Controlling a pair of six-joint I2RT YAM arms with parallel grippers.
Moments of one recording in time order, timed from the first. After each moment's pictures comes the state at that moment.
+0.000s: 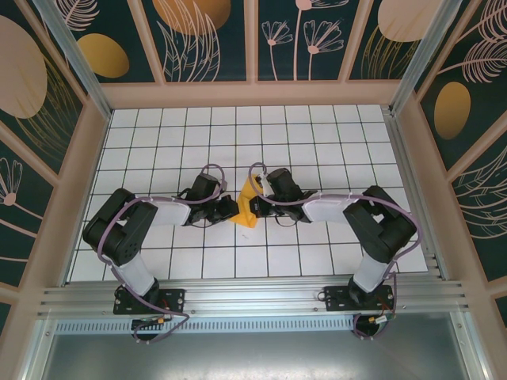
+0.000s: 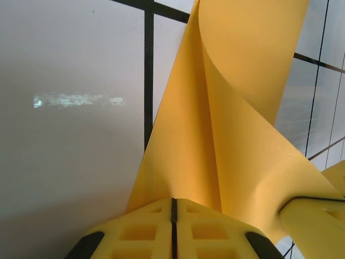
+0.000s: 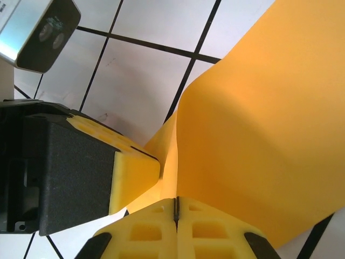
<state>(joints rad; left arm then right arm) -0.53 1.72 0.67 0.16 0.44 -0.84 0.73 1.73 0.82 0.13 -0.33 0.48</state>
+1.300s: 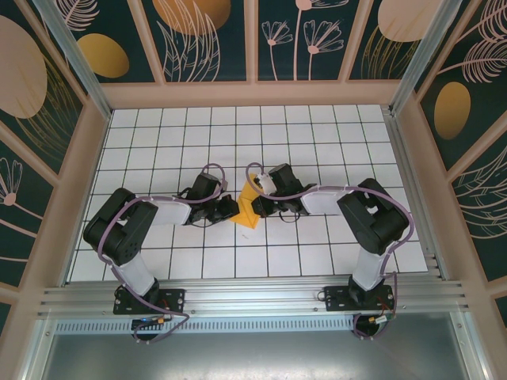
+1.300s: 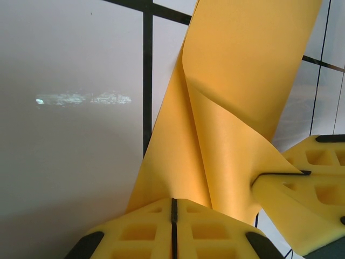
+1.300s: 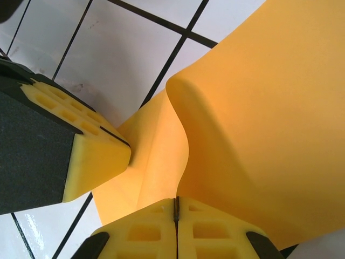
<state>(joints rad) -0.53 1.73 0.68 0.15 0.44 -0.84 0.67 1.80 0.88 0.03 -0.43 0.25</state>
